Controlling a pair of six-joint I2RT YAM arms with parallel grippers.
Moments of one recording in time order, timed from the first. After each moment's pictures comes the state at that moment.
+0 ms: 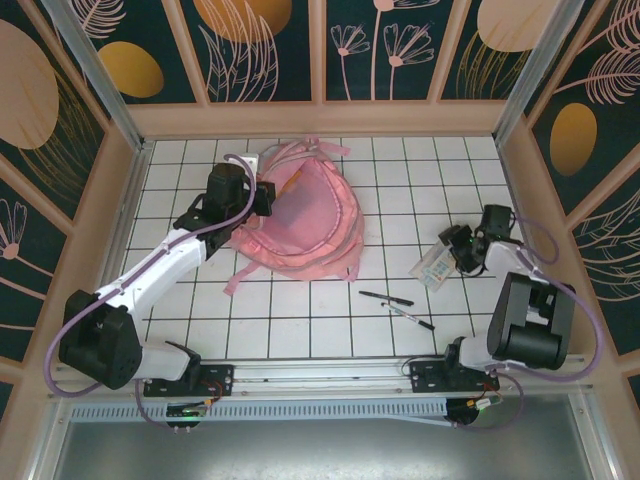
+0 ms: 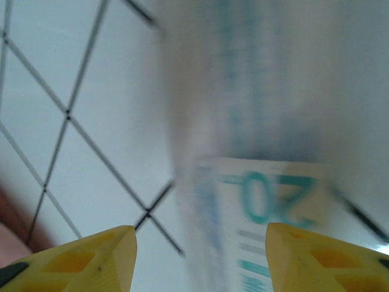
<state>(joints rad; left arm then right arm) -0.44 1.37 1.01 -0.13 0.02 -0.32 -0.25 1.38 0.67 -0.35 -0.32 0.73</state>
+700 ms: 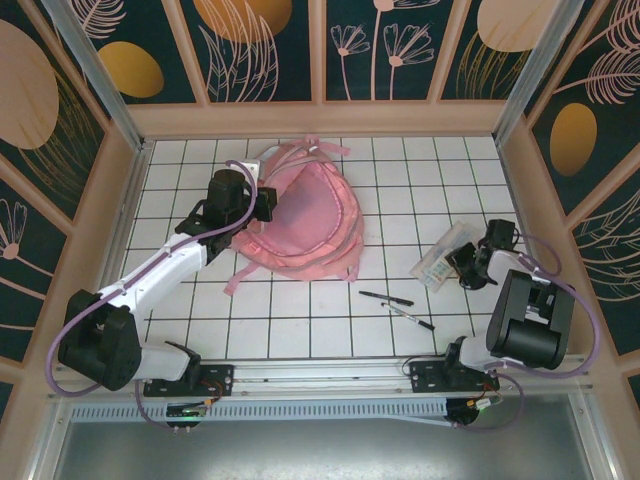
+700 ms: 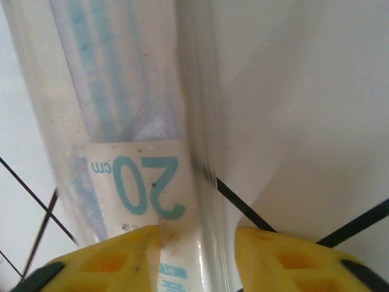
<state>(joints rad) -0.44 1.36 0.96 -0.08 0.05 -0.31 -0.30 1.42 0.60 -0.35 -0.31 0.66</state>
